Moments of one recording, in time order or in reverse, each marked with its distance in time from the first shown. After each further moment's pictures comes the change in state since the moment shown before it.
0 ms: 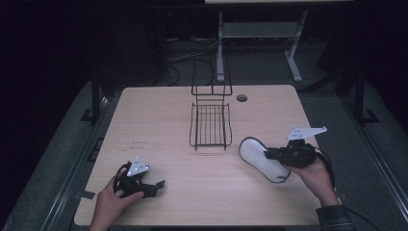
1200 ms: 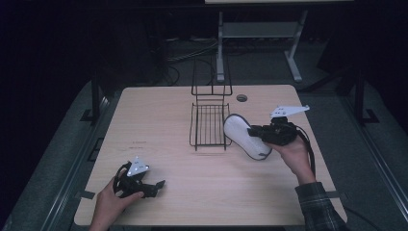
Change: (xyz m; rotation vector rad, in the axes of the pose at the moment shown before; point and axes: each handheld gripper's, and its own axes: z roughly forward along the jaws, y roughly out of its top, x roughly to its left) left arm 0.000 0.000 0.000 0.000 0.001 0.003; right arm -0.003 0.063 0.035 -0.101 -0.001 -0.014
